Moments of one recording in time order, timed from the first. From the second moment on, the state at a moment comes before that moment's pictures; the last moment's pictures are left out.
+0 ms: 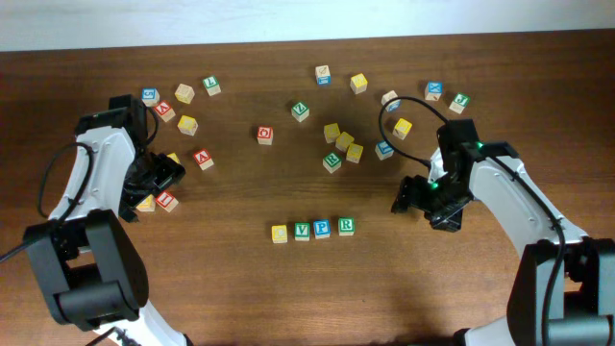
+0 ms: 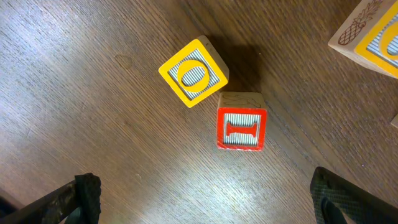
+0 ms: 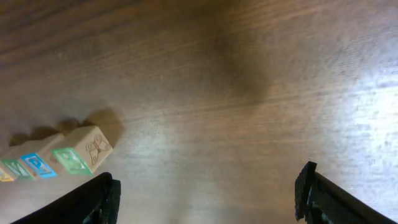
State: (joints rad) left arm 0.17 1.90 1.45 -1.19 -0.15 -0.70; right arm 0.03 1.67 1.08 -1.00 -0.31 0.37
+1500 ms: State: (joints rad) left arm -0.13 1.90 1.36 -1.19 0.12 -0.23; right arm 0.15 1.67 1.00 -0.78 -0.29 0.45
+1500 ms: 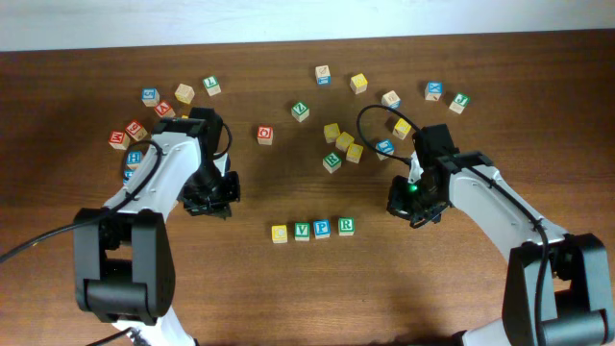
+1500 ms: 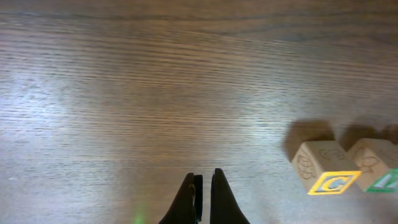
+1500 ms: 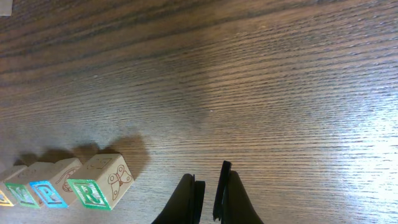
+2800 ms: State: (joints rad) left arm -0.29 1.90 1.17 -1.00 0.22 -0.29; right arm 0.36 1.76 1.00 -0.67 -0.30 0.52
